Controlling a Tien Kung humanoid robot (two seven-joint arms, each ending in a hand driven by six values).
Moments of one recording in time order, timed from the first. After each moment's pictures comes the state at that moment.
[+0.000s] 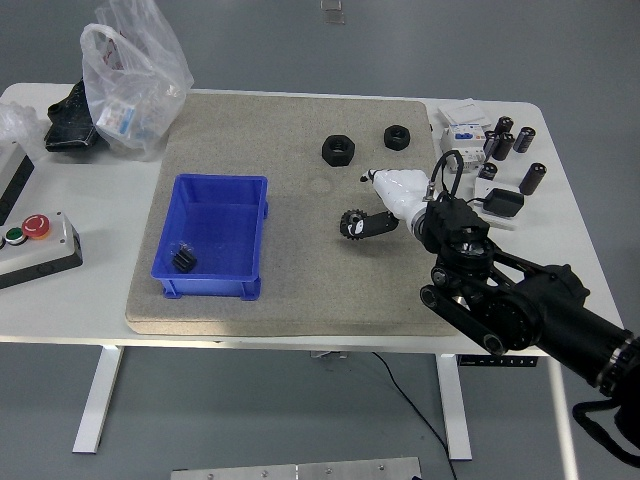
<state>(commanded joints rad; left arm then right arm) 0.03 0.09 -1.50 -0.18 1.35 0.16 0.13 0.74 -0.13 0.58 0.93 -2.02 -0.07 -0.39</state>
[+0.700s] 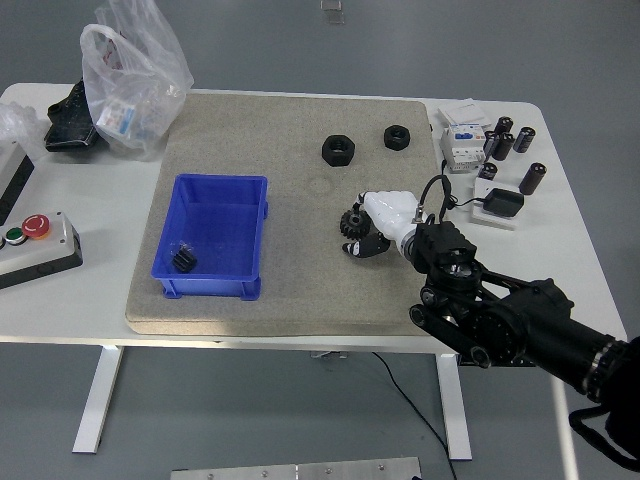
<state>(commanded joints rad) 0.03 0.09 -1.50 -0.18 1.35 0.16 0.13 0.75 -0.09 0.47 0.85 -1.92 -0.16 -0.35</state>
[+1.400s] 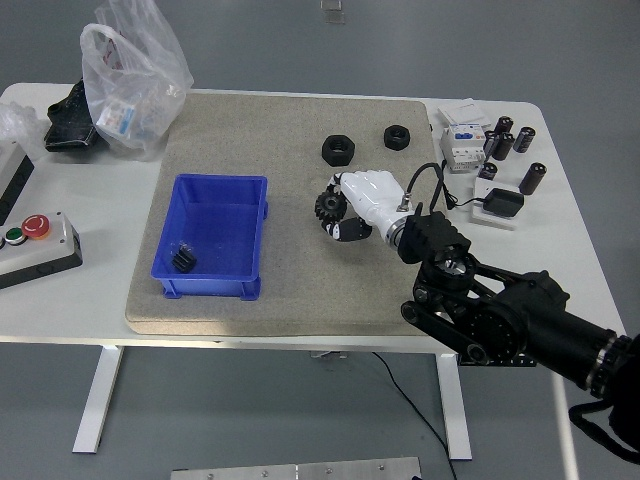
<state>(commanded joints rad) 0.03 0.09 -1.51 -0.18 1.36 0.16 0.13 0.78 -0.10 0.45 1.00 -1.96 -0.26 -0.30</state>
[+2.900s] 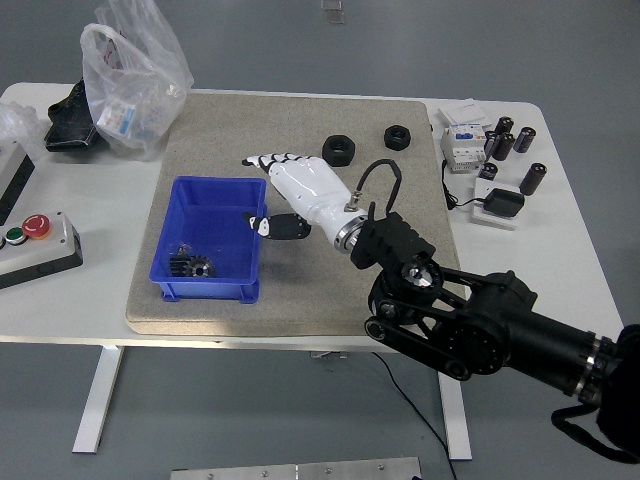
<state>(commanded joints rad) 0.04 0.09 -1.50 -0.18 1.35 0.16 0.13 0.74 -0.09 0.50 1.16 -1.91 -0.33 -0.25</state>
